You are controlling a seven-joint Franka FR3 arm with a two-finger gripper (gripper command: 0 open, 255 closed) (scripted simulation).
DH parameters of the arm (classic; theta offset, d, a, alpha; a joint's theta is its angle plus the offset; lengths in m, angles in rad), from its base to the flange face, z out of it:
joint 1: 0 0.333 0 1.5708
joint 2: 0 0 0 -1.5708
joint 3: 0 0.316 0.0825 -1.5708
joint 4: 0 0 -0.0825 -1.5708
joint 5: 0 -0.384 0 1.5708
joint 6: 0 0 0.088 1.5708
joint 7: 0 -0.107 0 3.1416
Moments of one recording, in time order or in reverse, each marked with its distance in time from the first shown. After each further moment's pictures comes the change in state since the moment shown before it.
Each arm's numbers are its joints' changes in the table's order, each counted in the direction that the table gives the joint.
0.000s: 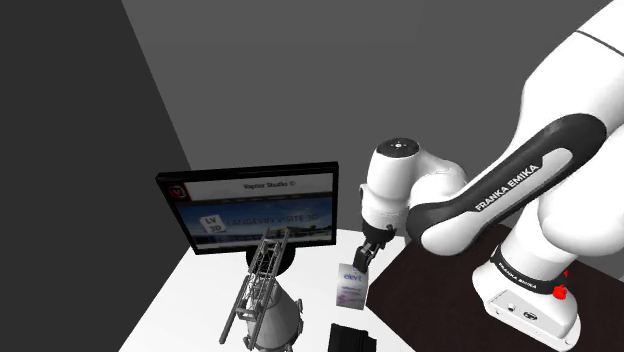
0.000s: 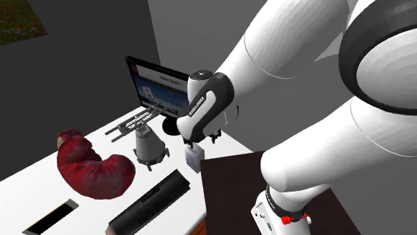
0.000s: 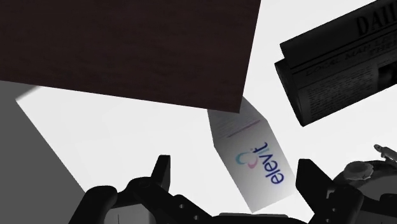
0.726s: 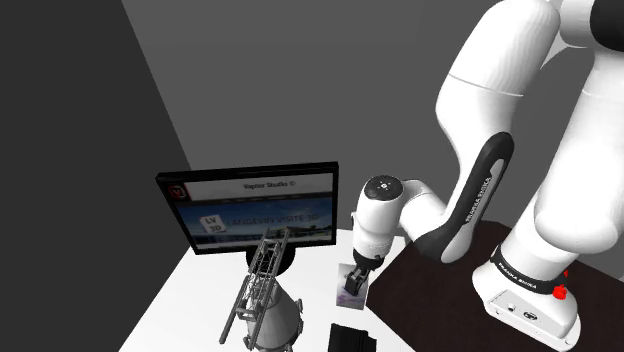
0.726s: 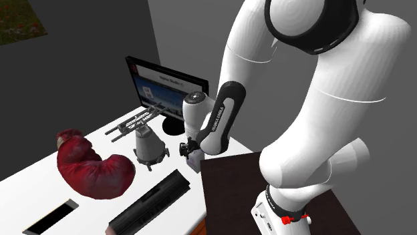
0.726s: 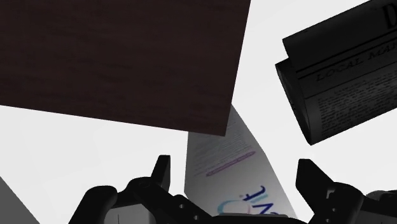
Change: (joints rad) arm -0.092 -0.430 -0.063 -0.072 0.826 -0.277 -0.625
